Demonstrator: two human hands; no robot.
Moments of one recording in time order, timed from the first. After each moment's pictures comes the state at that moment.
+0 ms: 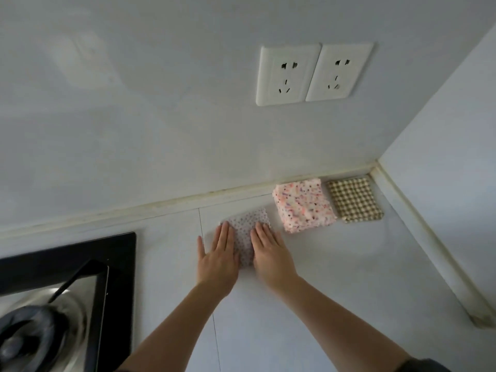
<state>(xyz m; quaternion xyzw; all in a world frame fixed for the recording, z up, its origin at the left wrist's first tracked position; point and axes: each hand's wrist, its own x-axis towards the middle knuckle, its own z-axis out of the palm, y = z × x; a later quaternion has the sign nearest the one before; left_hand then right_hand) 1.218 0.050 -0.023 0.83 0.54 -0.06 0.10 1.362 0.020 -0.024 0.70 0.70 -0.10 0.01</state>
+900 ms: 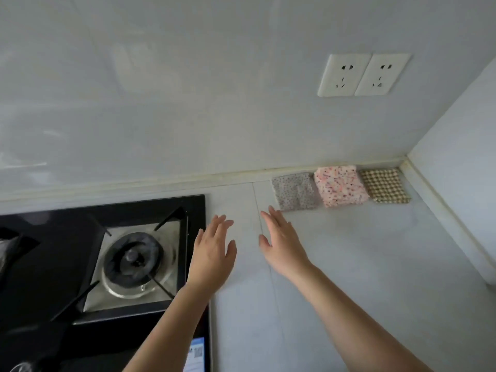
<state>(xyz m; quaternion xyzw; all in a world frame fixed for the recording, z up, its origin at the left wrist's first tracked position) 1.061 -0.039 0.064 0.77 0.57 0.20 0.22 1.234 -0.052 0.072 0.70 0.66 -0.23 -0.17</state>
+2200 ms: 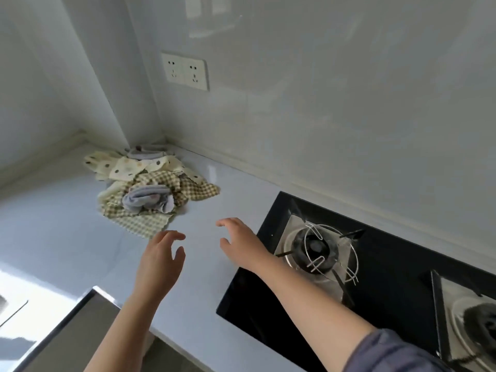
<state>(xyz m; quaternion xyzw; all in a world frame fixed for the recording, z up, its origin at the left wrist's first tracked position) 0.217 -0.158 0.106 0.48 0.82 0.29 0.09 0.372 -0.033 0.115 0.38 0.84 -0.38 -0.09</state>
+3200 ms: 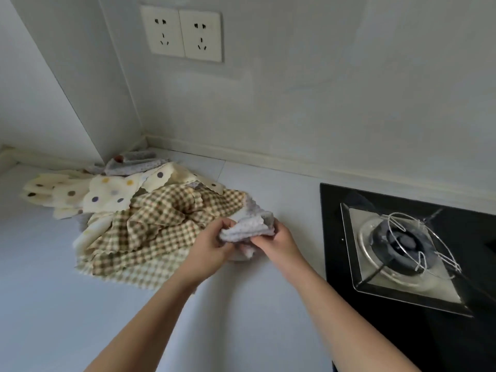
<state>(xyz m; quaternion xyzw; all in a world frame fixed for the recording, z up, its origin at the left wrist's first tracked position) 0.059 -0.018 0.013 0.58 0.55 0.42 0.42 0.225 0.010 0.018 0.49 0.52 -0.57 -0.41</state>
